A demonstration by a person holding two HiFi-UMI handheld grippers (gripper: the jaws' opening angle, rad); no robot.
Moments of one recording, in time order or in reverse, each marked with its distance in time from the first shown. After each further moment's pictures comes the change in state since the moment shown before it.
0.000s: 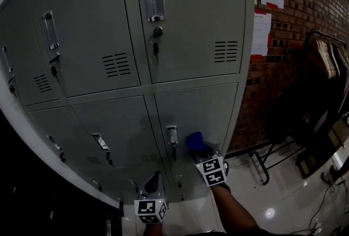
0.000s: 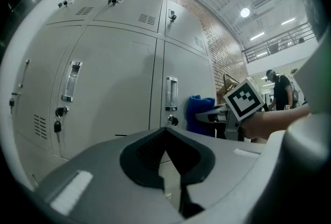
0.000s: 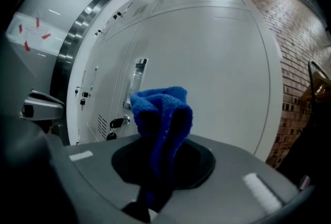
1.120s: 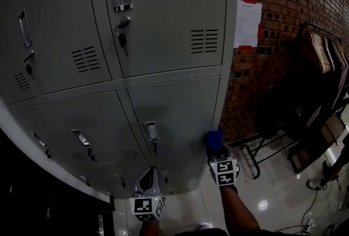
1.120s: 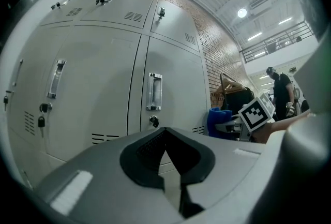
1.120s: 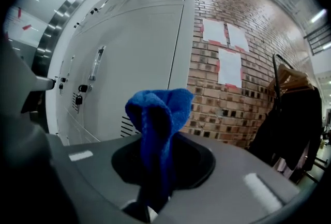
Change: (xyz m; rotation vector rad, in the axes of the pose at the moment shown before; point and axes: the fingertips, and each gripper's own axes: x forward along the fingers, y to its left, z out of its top) left arm 0.026 -0.047 -0.004 0.020 -0.022 -0.009; right arm -0.060 -0.115 -0.085 0.080 0.062 -0.229
